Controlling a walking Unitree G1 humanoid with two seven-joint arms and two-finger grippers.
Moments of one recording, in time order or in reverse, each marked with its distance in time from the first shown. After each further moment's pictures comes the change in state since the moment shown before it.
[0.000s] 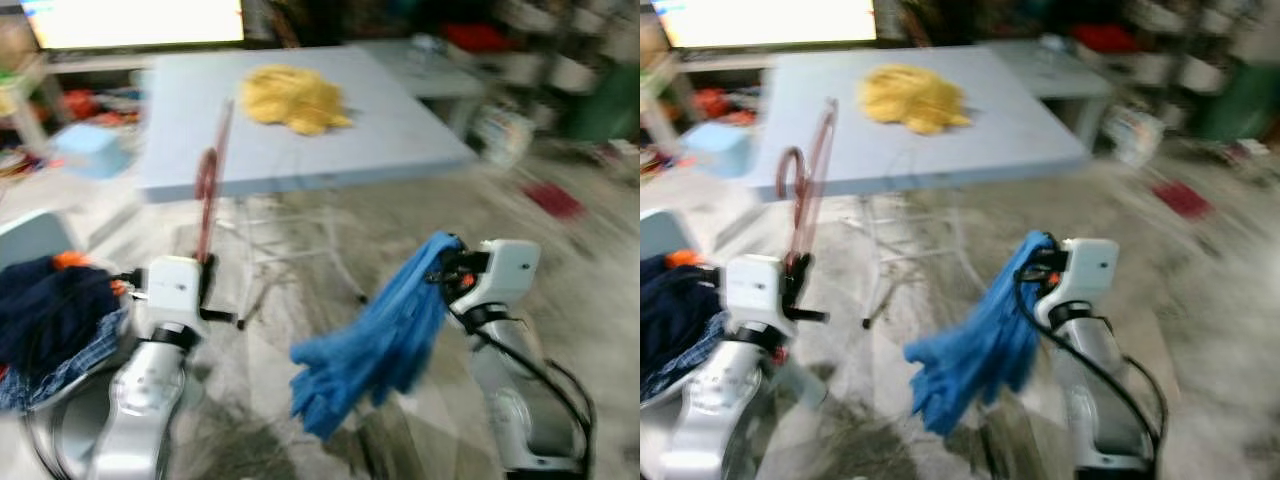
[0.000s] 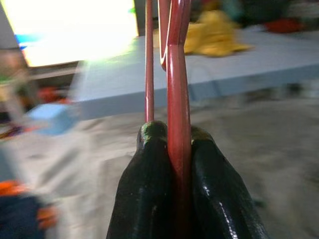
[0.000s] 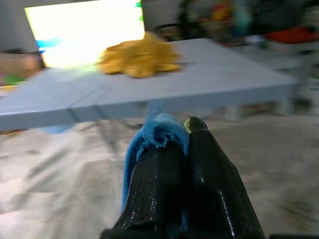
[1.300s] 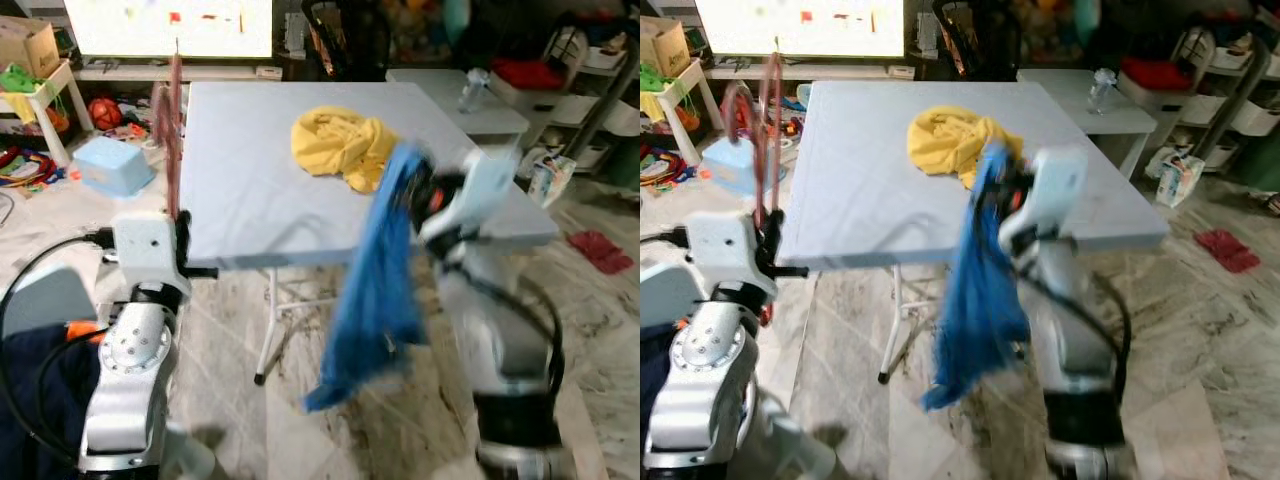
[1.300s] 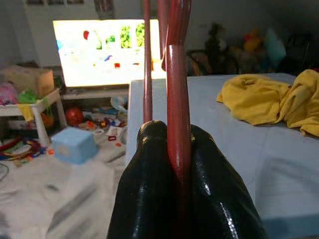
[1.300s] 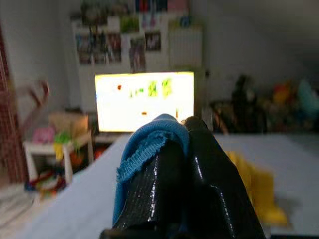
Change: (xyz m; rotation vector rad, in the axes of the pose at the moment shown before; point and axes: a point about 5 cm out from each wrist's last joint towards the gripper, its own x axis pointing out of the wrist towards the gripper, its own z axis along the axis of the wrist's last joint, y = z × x) left arm 0.021 -0.001 0.037 -0.062 -0.103 0.067; right arm 0.050 0.047 0.089 -0.020 -0.294 0.192
